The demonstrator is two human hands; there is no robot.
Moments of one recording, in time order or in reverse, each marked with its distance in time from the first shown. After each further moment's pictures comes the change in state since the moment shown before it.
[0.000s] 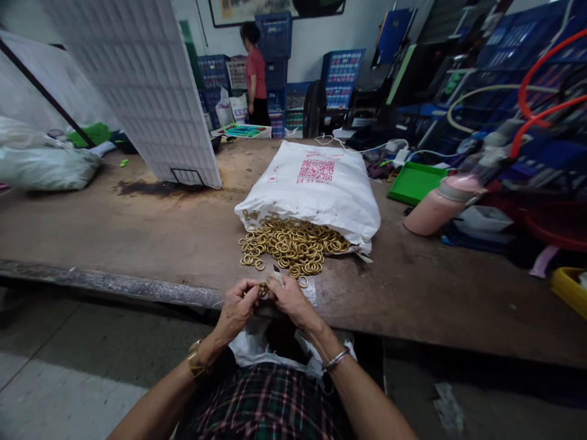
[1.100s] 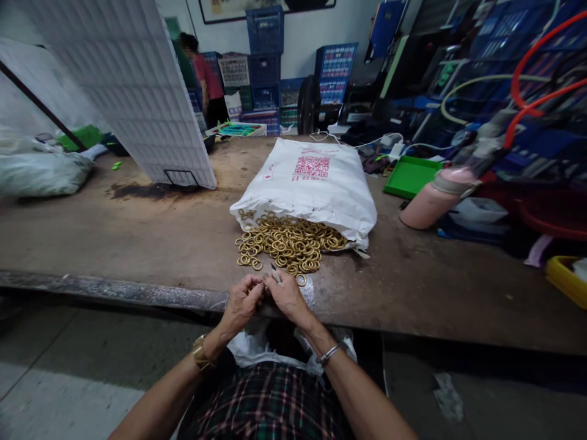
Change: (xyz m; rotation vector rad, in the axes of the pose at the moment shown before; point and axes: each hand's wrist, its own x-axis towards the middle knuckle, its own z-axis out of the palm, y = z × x) left_hand 0.012 -0.003 0.008 0.038 -0.087 0.054; right_hand 0.016 0.009 -0.002 -0.333 0.241 -0.169
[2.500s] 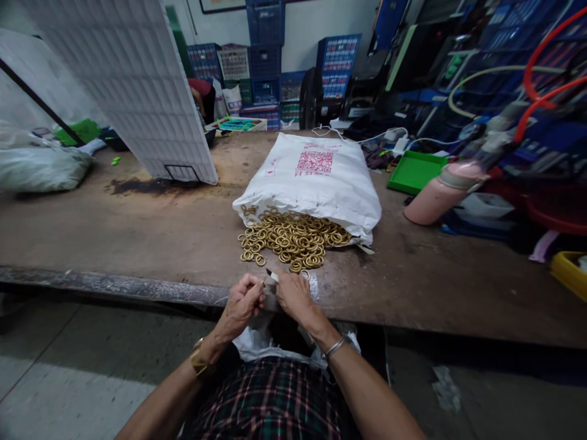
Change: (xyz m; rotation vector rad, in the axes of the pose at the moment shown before) left_hand -0.014 0.005 -0.006 -0.261 -0.046 -0.146; right_hand -0.011 -0.012 -0.008 -1.007 -0.169 -0.085
